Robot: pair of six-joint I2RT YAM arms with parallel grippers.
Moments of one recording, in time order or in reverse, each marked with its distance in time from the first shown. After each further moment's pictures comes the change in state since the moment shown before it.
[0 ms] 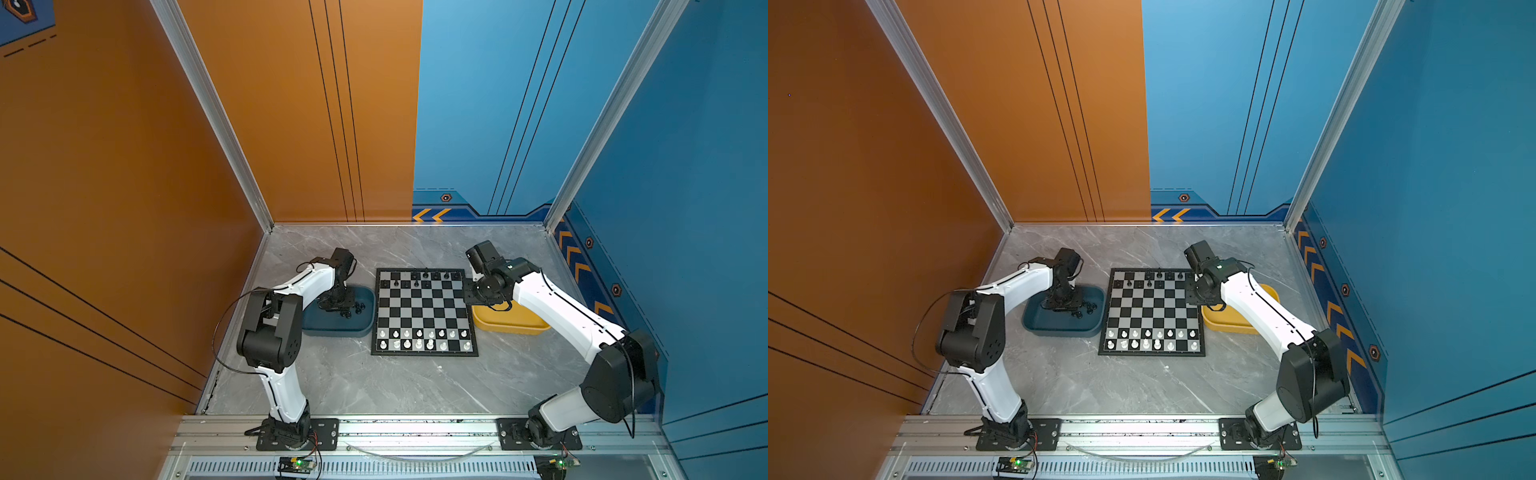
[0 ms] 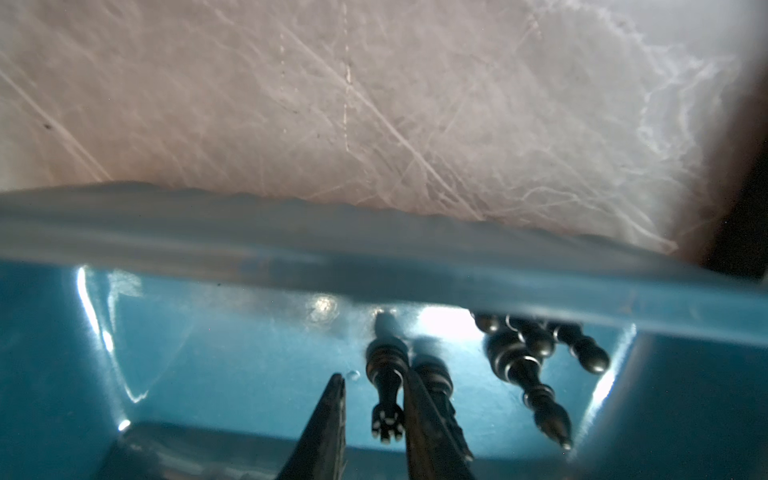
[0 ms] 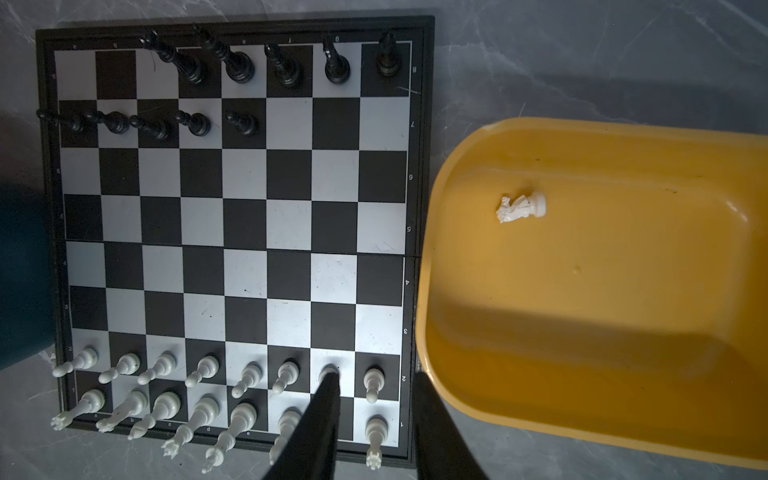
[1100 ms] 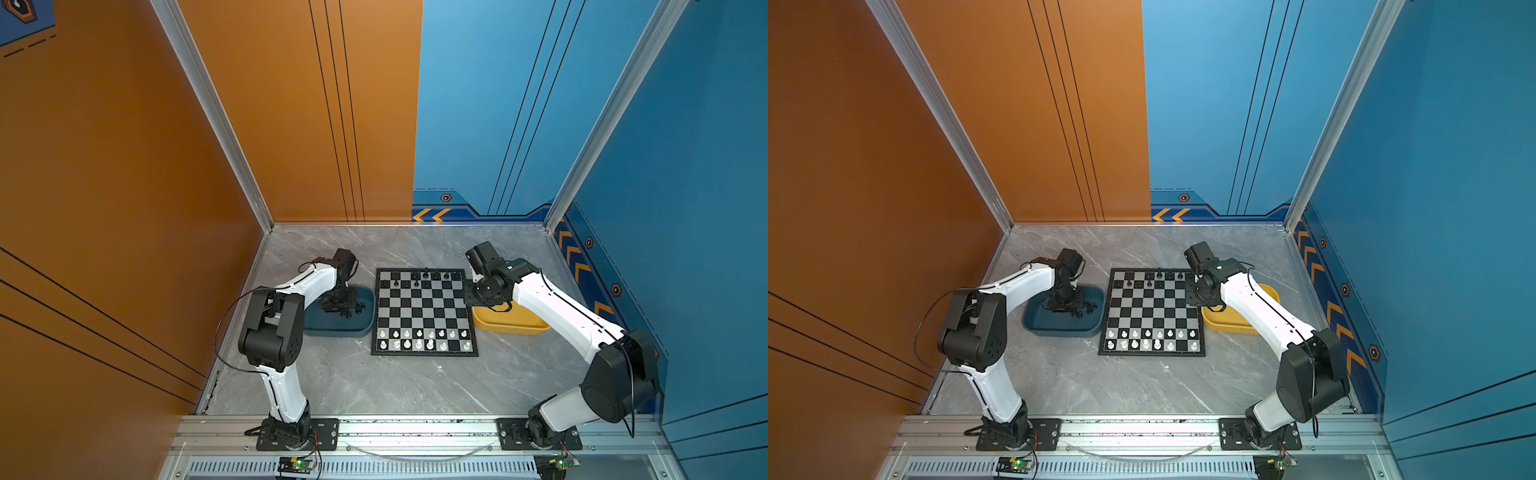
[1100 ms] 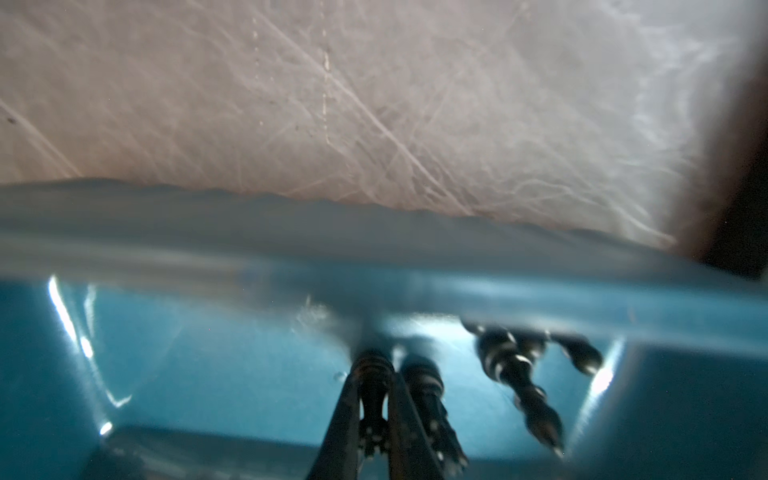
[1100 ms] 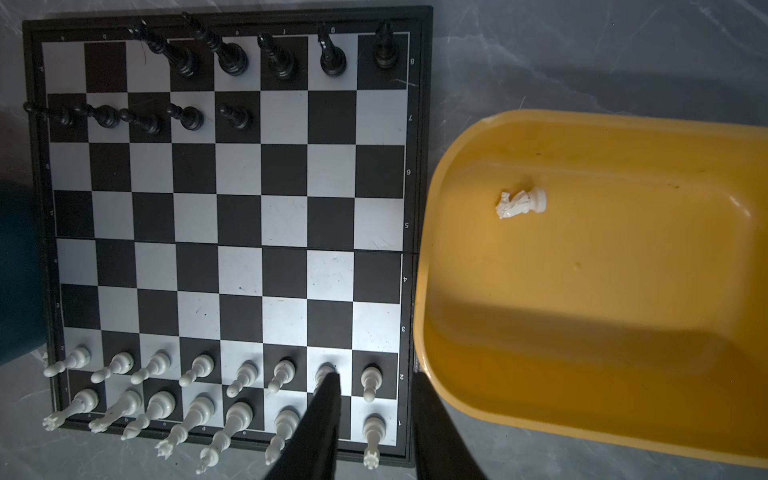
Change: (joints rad) left arm -0.014 -0.002 0.012 -0.013 0.007 -0.004; right arm -0.001 0.001 -0.010 0.000 0.000 0.000
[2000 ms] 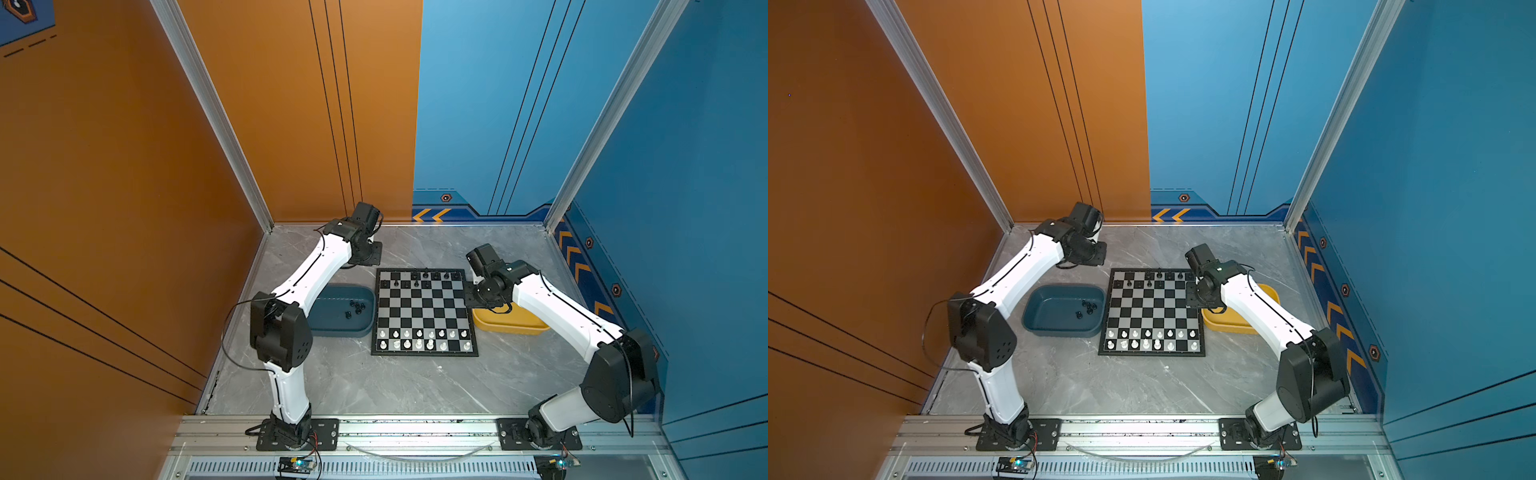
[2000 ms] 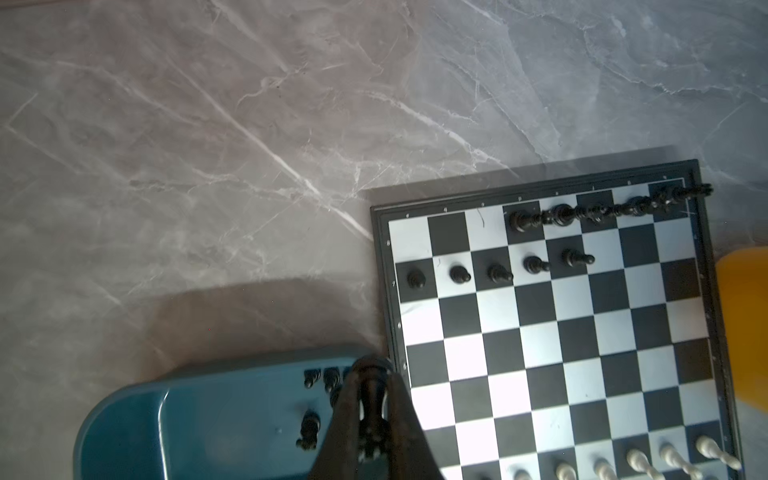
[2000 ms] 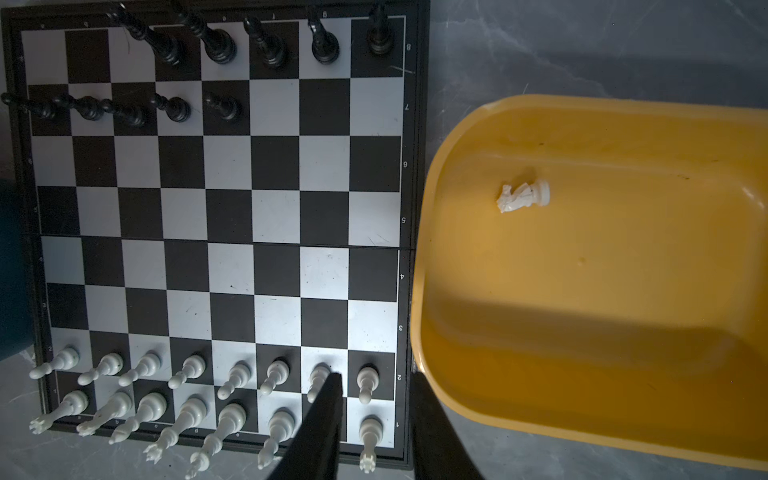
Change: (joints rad) left arm -0.159 0.115 0.610 -0.135 -0.031 0.077; right arm -0.007 -0.002 -0.034 0.019 -0.007 0.002
